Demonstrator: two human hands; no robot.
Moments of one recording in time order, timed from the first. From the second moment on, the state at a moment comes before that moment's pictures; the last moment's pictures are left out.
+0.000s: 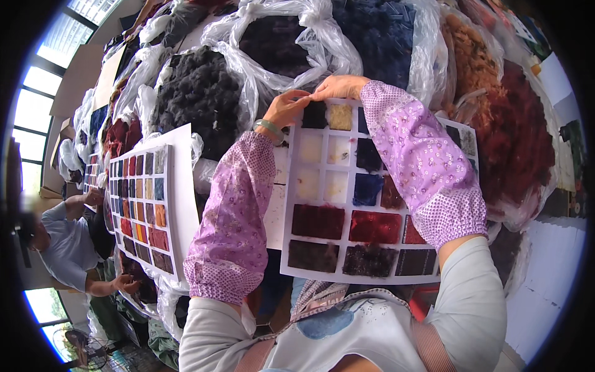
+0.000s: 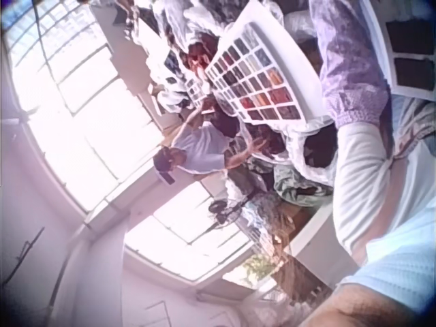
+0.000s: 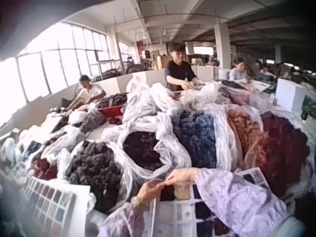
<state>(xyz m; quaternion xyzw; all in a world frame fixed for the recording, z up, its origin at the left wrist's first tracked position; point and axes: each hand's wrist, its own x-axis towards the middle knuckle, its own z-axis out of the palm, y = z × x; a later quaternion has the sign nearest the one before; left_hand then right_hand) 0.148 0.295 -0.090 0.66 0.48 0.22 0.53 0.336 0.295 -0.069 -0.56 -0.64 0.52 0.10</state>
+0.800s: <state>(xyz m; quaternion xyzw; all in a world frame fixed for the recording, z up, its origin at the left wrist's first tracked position) -0.010 0.383 -0.014 0.68 0.69 0.26 0.03 0.295 0.405 -0.047 -0.58 -0.75 0.13 0.31</state>
